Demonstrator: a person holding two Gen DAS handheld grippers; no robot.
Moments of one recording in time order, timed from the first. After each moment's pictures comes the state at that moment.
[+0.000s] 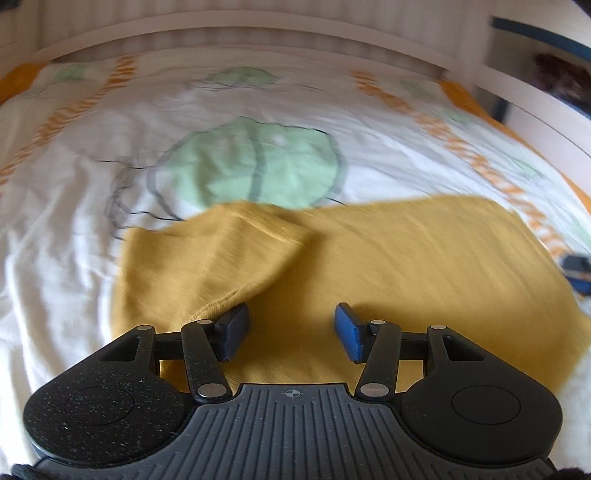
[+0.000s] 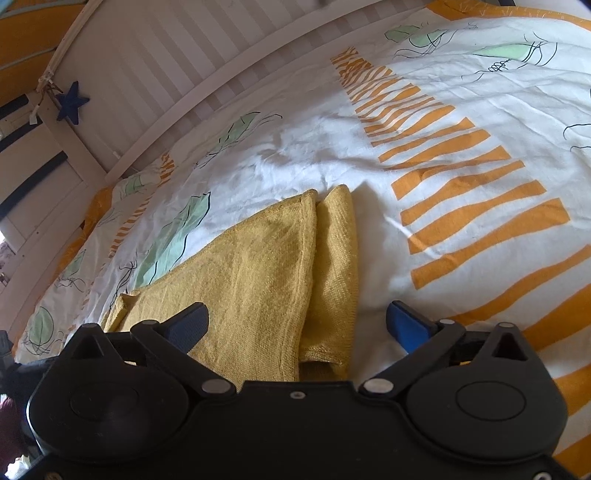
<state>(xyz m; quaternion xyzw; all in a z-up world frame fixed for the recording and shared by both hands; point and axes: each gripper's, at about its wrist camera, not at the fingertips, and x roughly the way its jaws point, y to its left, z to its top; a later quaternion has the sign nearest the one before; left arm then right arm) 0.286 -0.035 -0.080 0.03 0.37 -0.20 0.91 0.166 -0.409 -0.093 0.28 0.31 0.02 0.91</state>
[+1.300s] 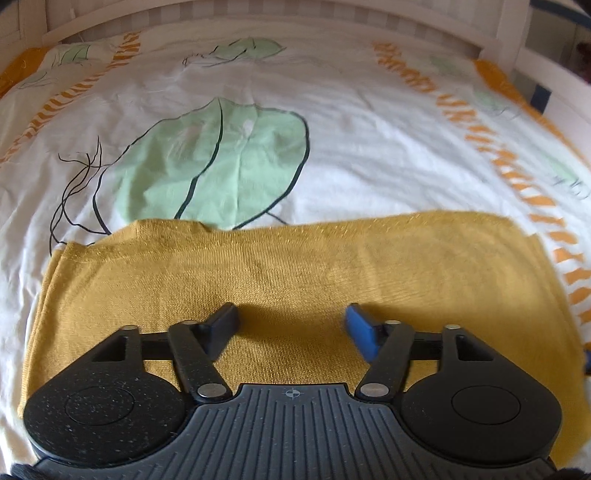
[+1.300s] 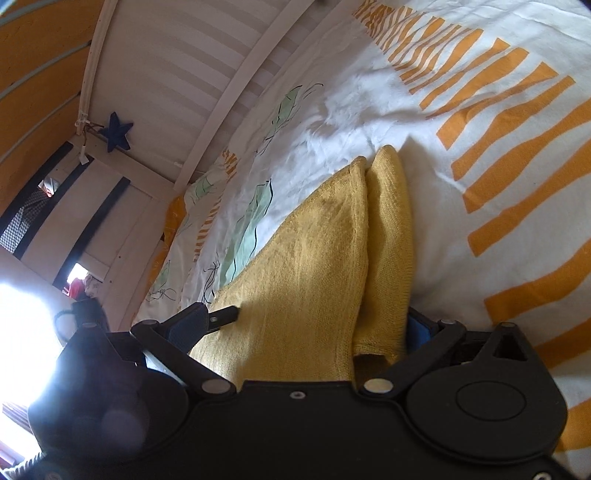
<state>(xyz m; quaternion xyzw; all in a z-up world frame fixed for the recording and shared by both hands) 0.312 -0.145 -0.075 0.05 0.43 -0.15 0.89 0.178 -0.431 -0.111 0.42 0.31 0.15 0.84</state>
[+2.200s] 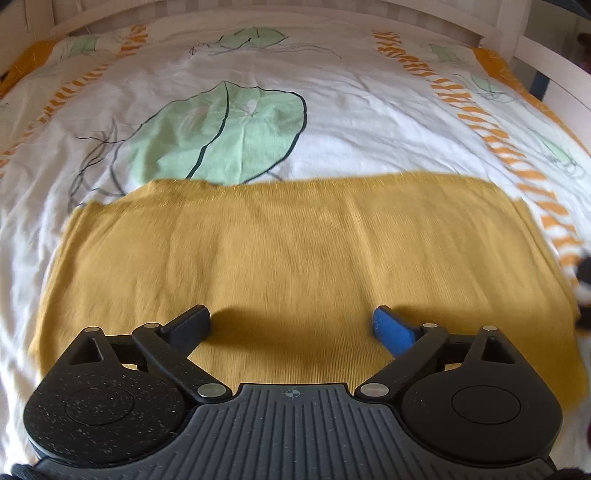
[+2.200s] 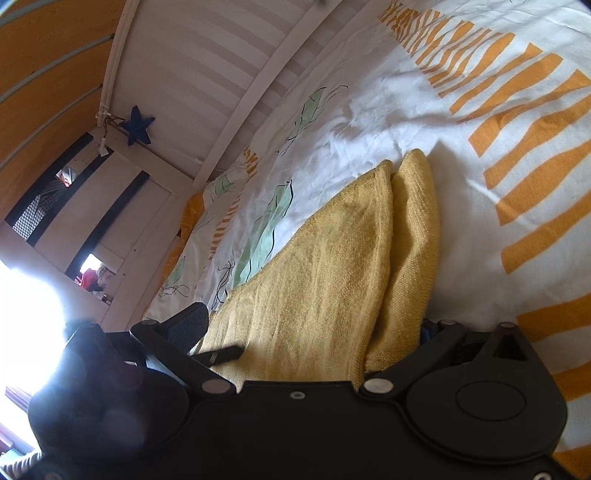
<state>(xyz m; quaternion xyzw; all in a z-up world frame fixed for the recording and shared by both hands) 0.257 -0.135 -0.070 0.06 0.44 -0.14 0.88 0.188 -0.426 -0.113 0.41 0.29 0.18 0.85</state>
